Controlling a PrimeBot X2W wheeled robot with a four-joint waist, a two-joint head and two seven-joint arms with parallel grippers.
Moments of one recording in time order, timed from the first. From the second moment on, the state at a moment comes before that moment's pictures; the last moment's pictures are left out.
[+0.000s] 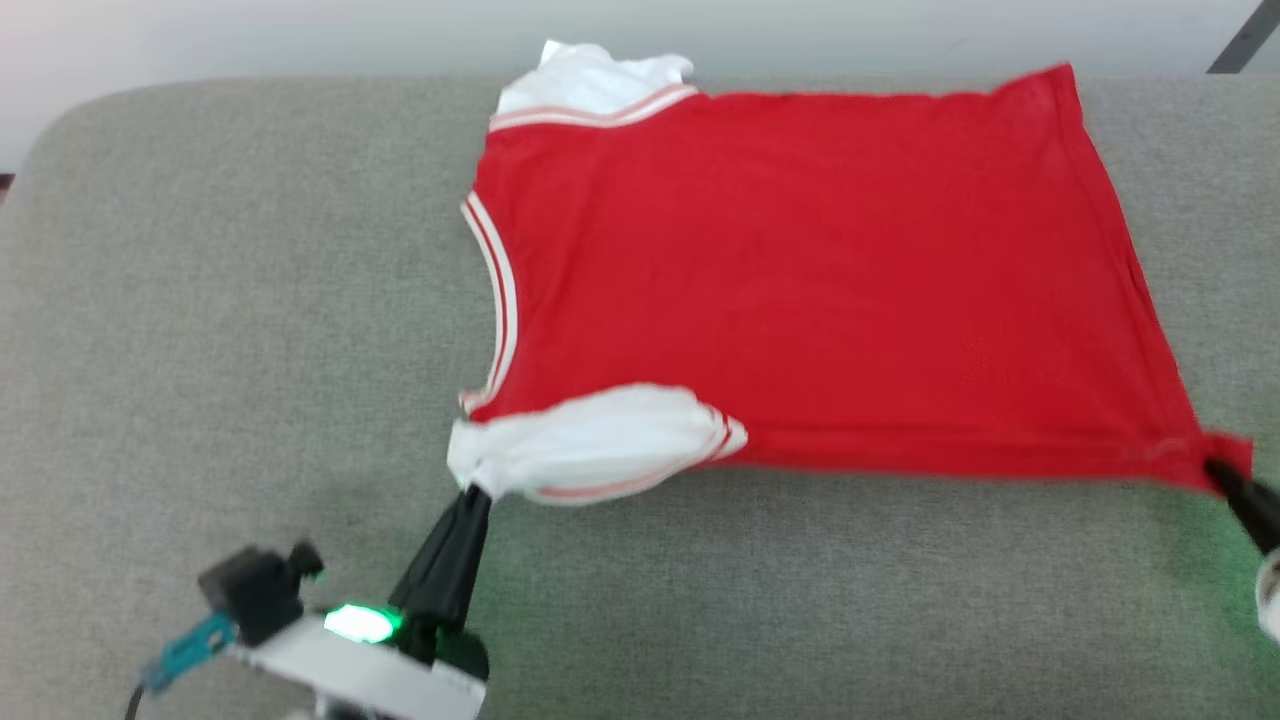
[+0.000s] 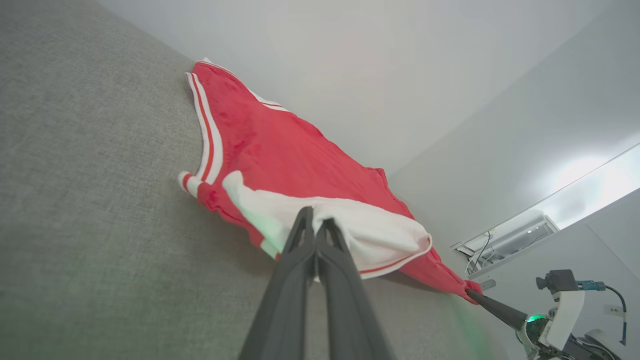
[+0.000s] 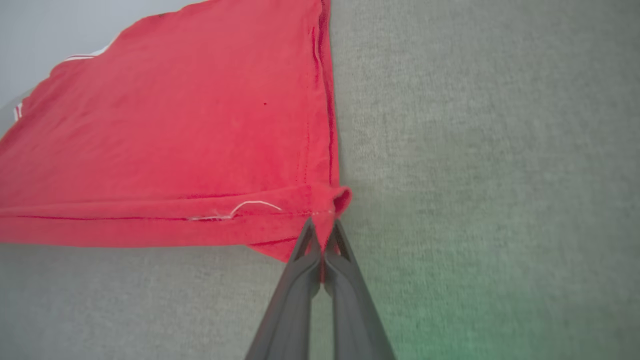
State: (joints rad) left arm -0.15 0.39 -0.43 0.03 -1.06 -0.13 -0.26; right arm -0.21 -0.61 0.10 0.23 0.90 0.13 0.29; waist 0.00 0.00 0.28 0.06
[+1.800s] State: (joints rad) left arm -0.48 0.41 -0.45 0.37 -0.87 -0.12 -0.26; right arm -0.41 -0.41 0.01 0.19 0.62 0.13 0.42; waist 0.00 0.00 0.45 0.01
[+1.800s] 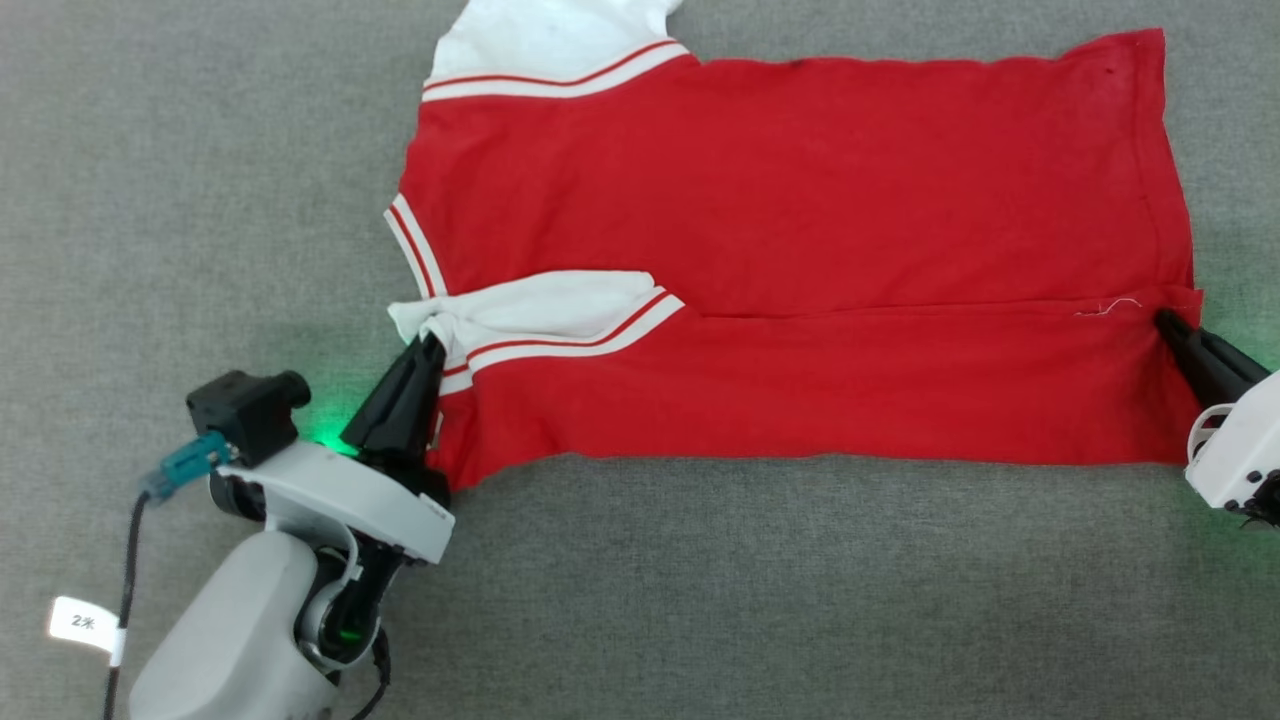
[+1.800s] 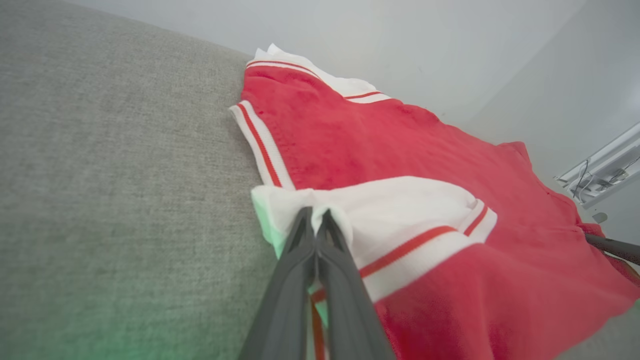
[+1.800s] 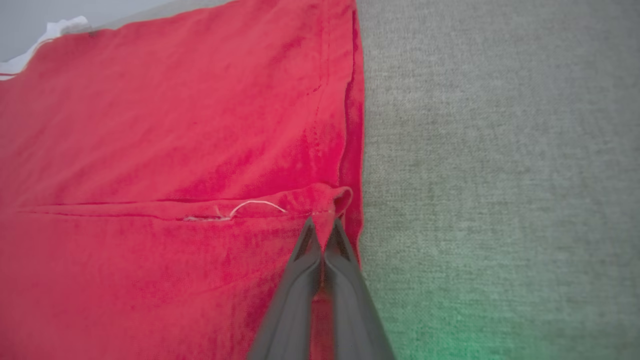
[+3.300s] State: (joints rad) left arm -0.49 0.71 -0.58 0.18 -1.05 0.04 0.70; right arm -0.34 -0.37 0.03 0.18 0.70 0.13 0.35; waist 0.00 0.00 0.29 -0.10
